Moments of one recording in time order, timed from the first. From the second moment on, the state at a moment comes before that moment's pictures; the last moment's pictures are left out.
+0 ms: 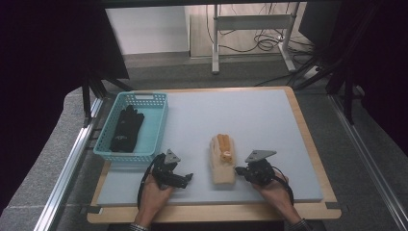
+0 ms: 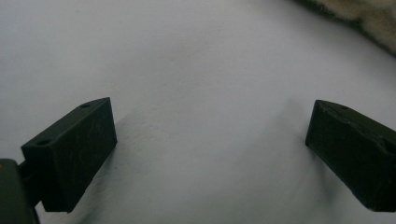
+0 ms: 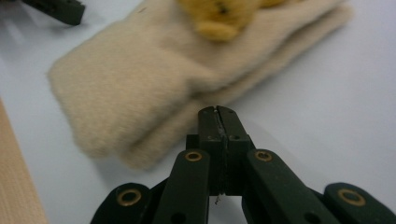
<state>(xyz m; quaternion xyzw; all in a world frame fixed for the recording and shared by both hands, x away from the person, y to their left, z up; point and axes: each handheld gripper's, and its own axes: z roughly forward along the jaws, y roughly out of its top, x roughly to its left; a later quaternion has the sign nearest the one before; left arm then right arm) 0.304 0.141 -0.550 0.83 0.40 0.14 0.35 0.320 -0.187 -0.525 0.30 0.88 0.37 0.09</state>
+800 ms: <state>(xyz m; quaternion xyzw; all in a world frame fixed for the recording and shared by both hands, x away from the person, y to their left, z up) 0.293 0.169 -0.551 0.82 0.43 0.15 0.34 0.324 -0.113 -0.533 0.25 0.89 0.38 0.07</state>
